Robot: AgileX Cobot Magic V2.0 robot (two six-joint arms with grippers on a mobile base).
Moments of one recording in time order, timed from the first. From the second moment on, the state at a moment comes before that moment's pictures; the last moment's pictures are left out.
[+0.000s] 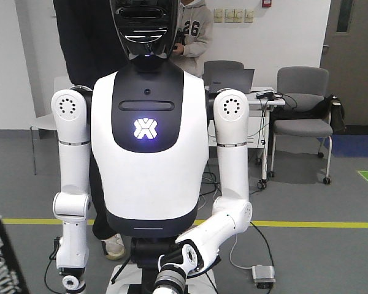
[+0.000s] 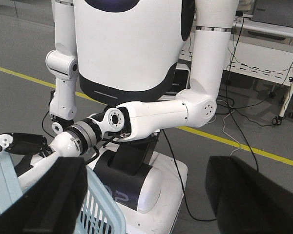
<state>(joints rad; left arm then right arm) -0.26 0.58 -0.42 -0.54 0.32 0.38 0.27 0.61 -0.45 0.50 0.18 -0.58</state>
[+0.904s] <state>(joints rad) -0.48 1.18 -0.42 -1.68 0.49 2.07 0.27 0.61 -0.45 0.50 0.21 -0.58</state>
